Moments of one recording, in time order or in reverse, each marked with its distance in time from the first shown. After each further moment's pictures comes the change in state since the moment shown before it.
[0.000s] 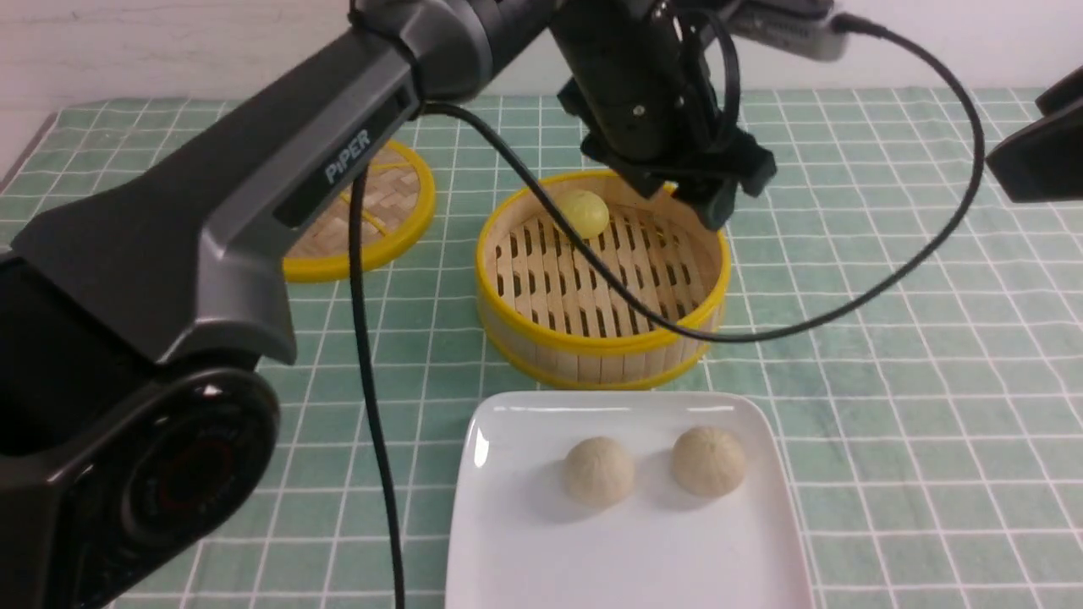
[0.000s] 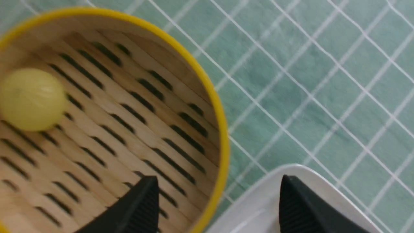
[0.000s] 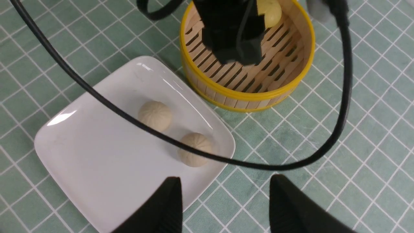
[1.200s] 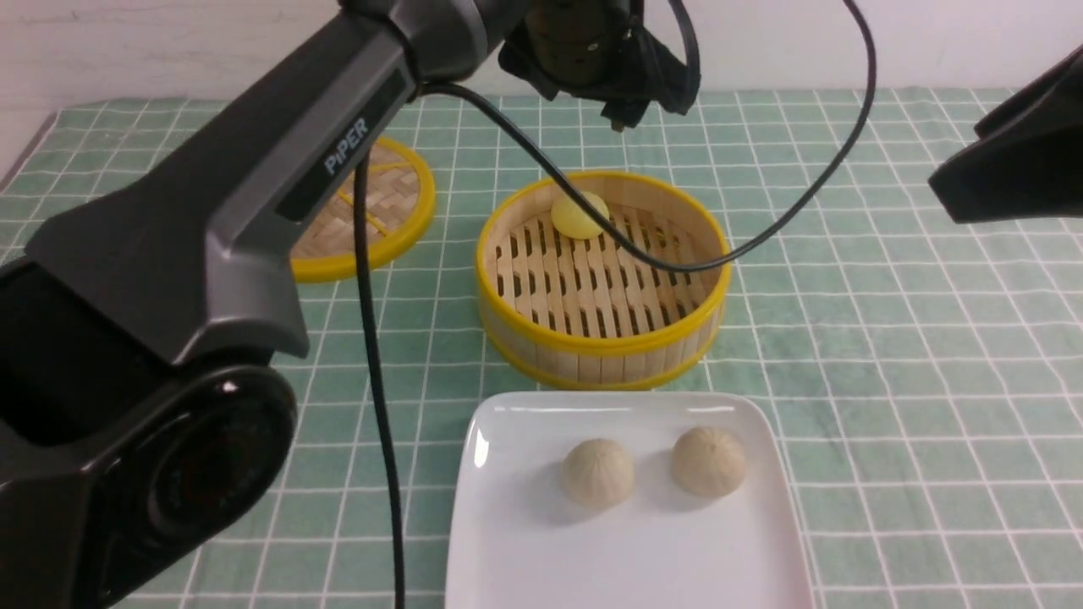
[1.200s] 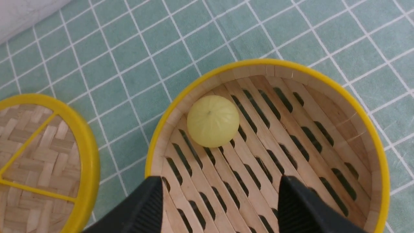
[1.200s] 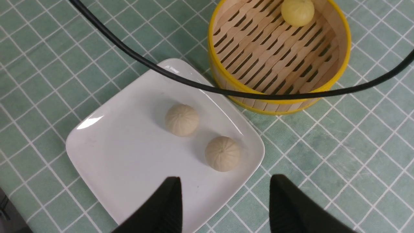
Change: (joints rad) right arm 0.000 0.042 0.000 0.079 -0.001 0.000; left arm 0.010 0.041 -0.058 0.347 -0.065 -0.222
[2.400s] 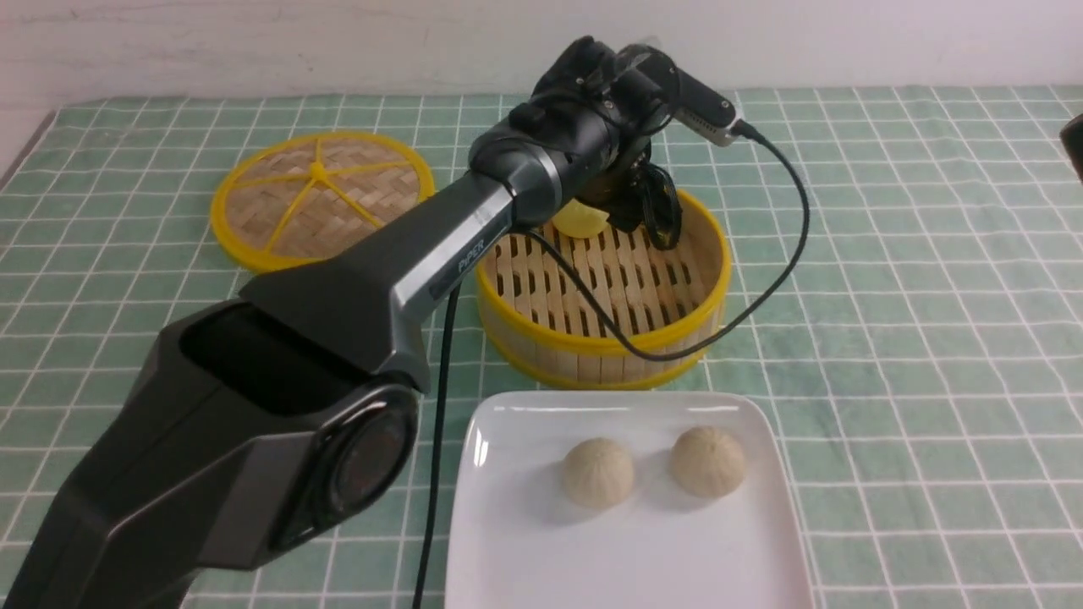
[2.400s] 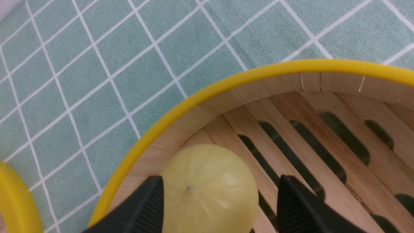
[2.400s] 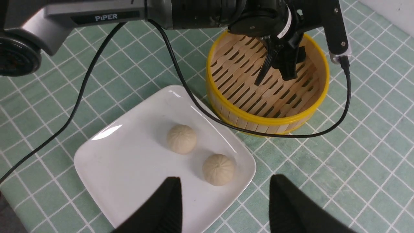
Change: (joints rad) right arm 0.000 -0.140 0.000 0.003 0.000 -0.007; left arm 0.030 0.299 0.000 0.126 -0.302 0.006
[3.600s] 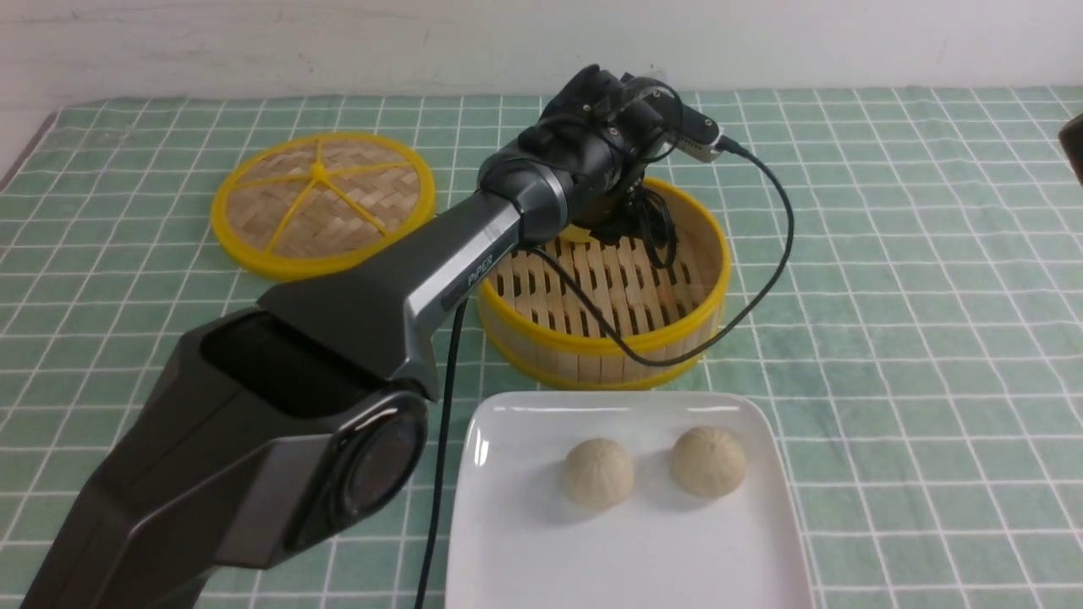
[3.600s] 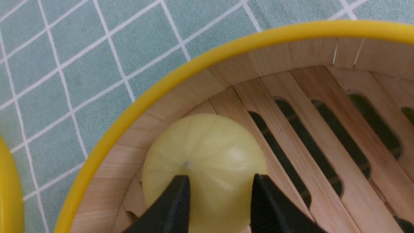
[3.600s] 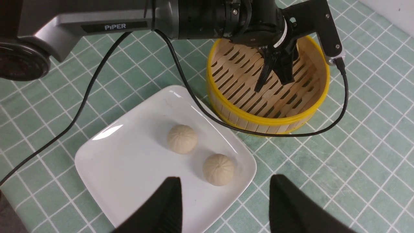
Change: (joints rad) right arm 0.000 0.000 0.000 0.000 0.000 0.000; left arm 0.000 0.032 0.000 0.033 0.028 -0.122
